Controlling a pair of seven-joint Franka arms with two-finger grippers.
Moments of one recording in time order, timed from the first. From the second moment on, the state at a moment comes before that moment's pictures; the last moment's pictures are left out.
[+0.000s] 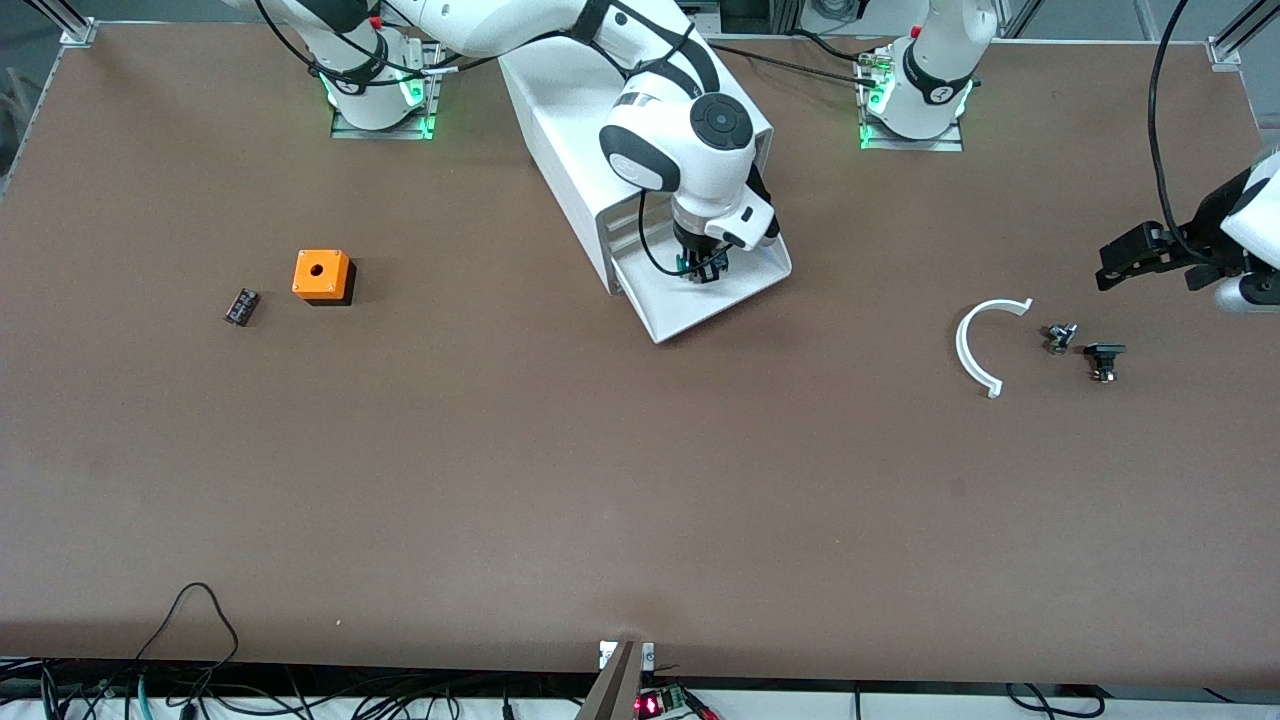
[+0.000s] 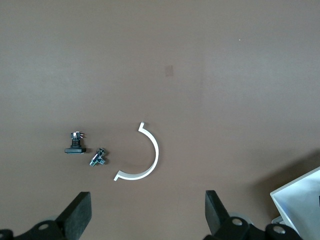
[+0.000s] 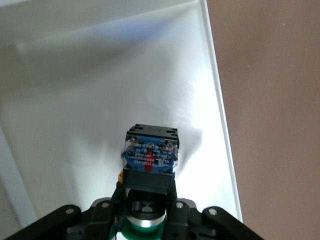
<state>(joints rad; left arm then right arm) 0.04 0.06 -0.02 -1.57 0.01 1.62 0.00 0.71 0.80 0.39 -1.30 -0.33 2.01 -0.71</state>
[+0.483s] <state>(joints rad) 0.04 0.06 -0.02 -1.57 0.01 1.62 0.00 0.72 0.81 0.39 -1.30 -0.33 2.01 -0.69</state>
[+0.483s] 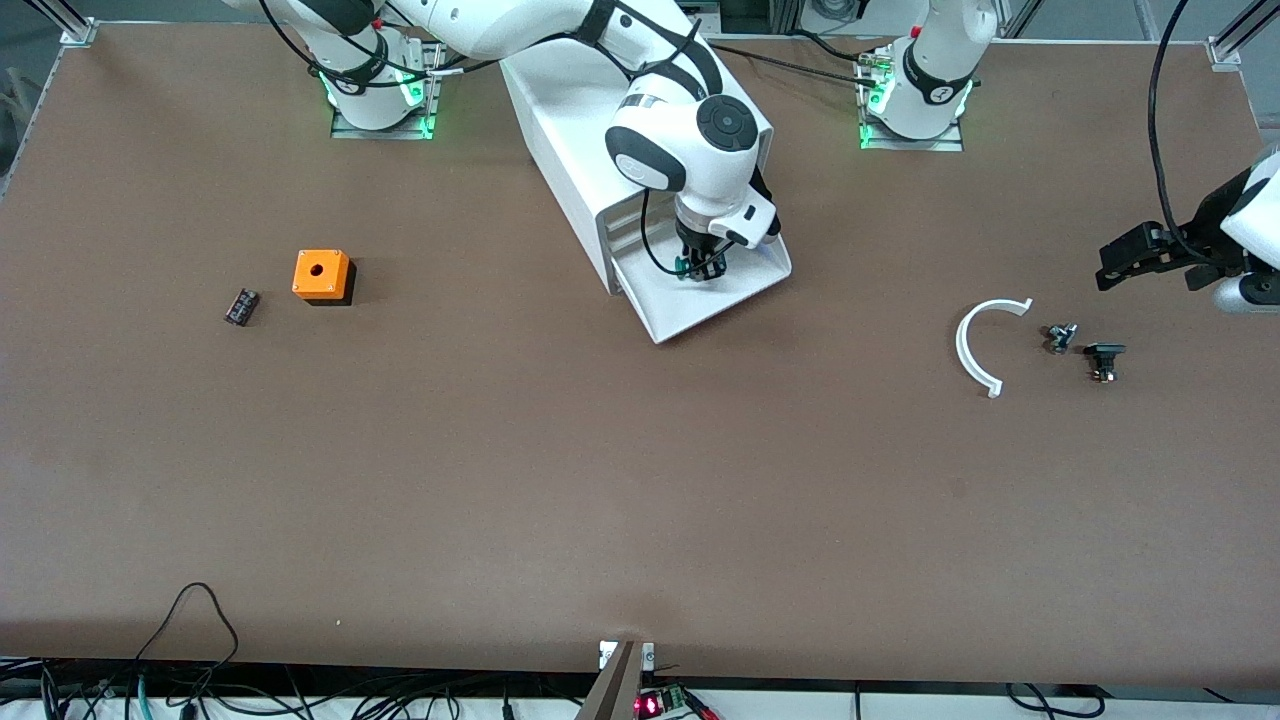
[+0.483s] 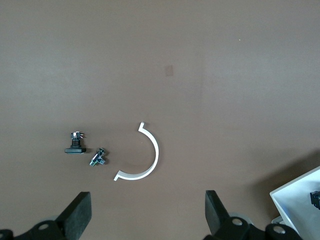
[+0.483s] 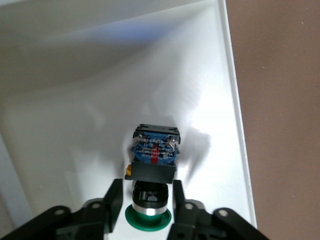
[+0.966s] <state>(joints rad) 0.04 0.06 -0.02 -1.57 0.01 1.62 0.00 0.69 0.74 0.37 -1.12 -0.33 1.97 -0.60</state>
